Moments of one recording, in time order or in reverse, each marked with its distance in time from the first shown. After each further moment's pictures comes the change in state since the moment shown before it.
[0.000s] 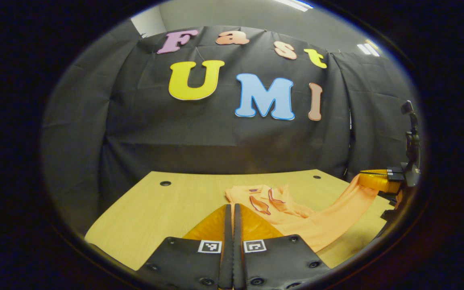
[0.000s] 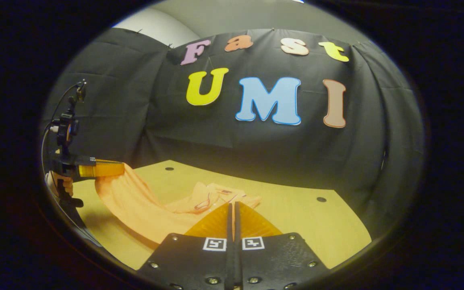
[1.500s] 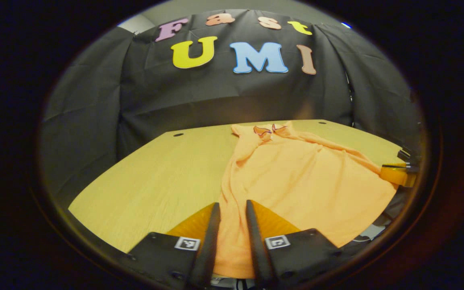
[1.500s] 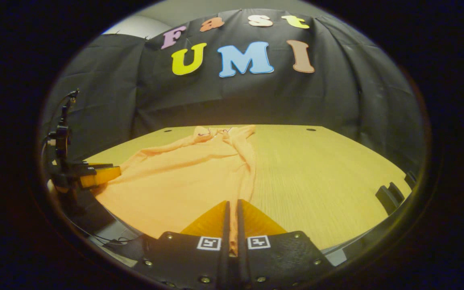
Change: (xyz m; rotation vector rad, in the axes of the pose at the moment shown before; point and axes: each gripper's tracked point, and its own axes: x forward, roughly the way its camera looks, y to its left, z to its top) left arm -0.117 -0.009 -0.226 0.080 0.196 0.140; right arm -0.135 0.053 -0.221 0.202 0.221 -0.080
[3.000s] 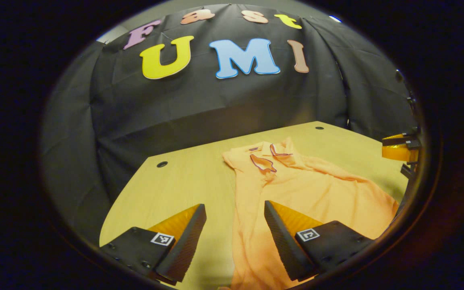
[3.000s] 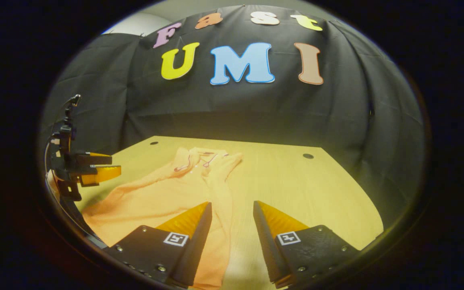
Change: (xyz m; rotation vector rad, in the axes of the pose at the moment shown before) left arm 0.088 -0.002 0.124 0.134 0.062 -0.108; right arm 0.047 -0.060 0.128 -0.091 0.055 -0.010
